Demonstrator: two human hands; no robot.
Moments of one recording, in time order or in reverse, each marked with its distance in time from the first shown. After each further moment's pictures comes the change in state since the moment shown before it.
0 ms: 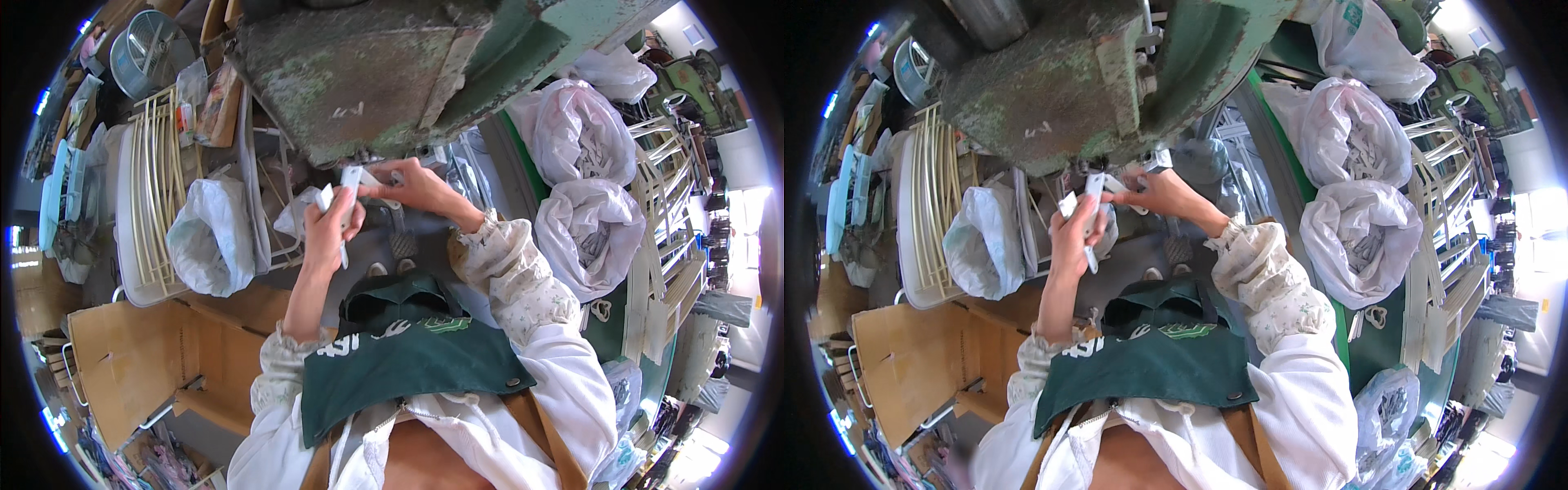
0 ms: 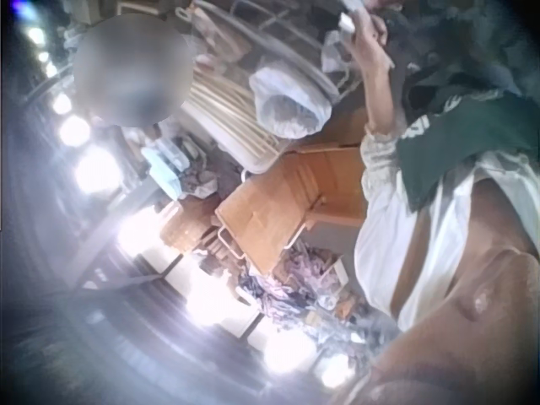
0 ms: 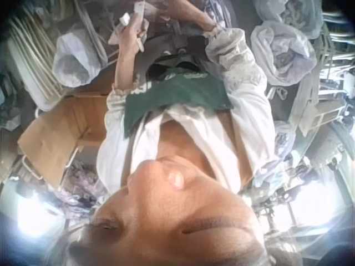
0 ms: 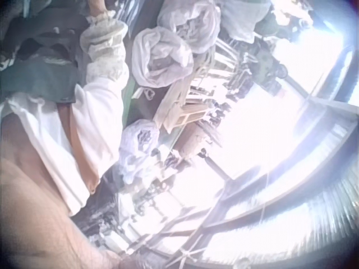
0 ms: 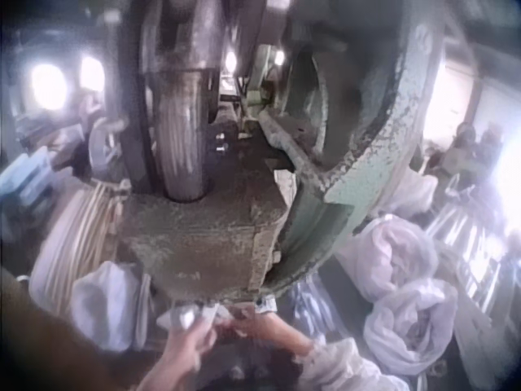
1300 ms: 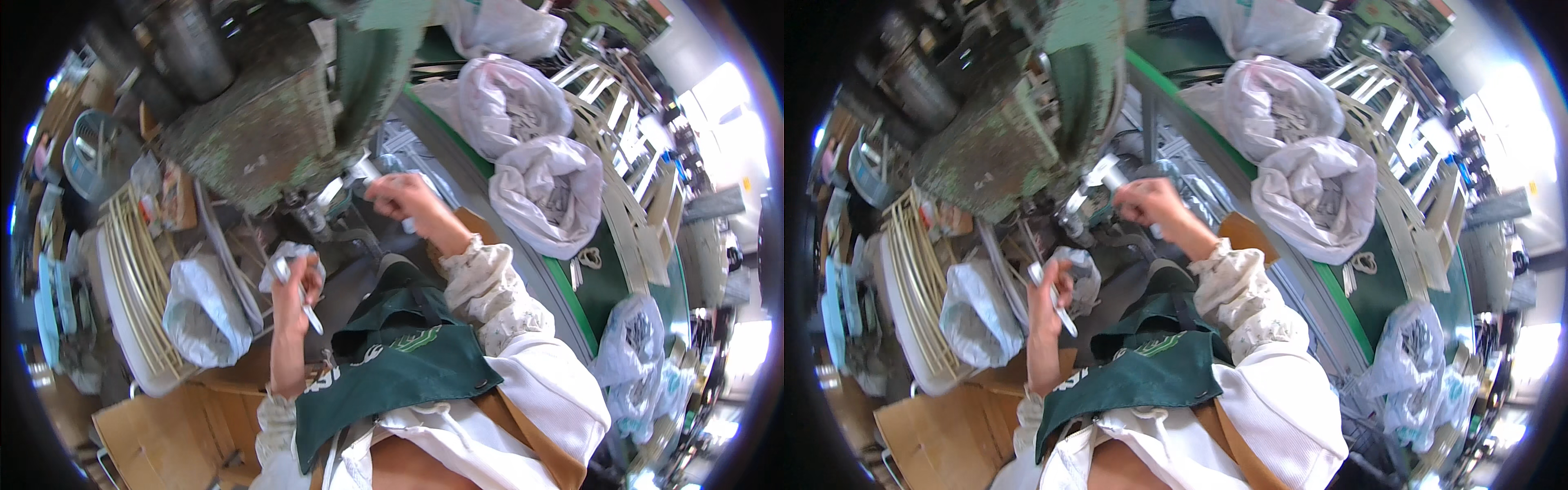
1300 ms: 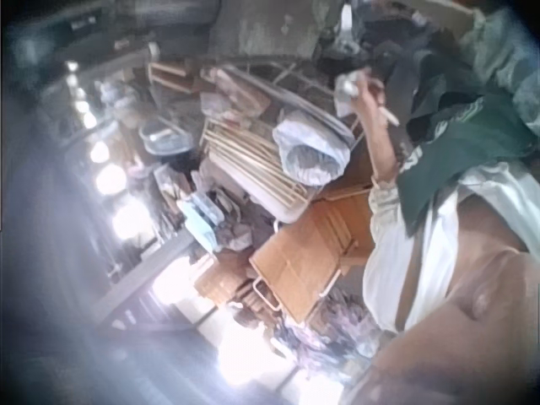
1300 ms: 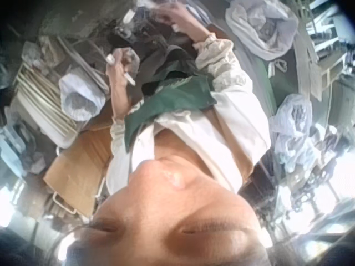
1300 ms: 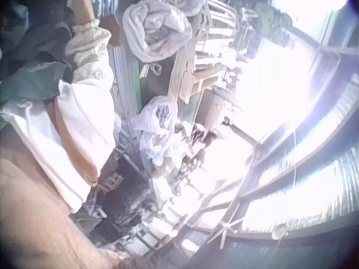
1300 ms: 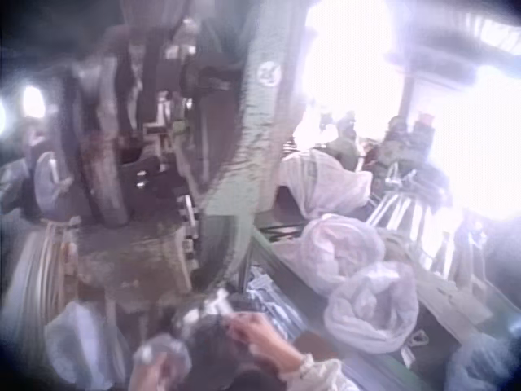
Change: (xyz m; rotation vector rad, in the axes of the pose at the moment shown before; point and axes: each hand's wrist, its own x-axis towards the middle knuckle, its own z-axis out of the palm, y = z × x) left_hand -0.031 -0.010 -0.040 -0.060 -0.026 -0.223; right_hand -0.062 -0.020 -0.024 0.789 0.390 0.347
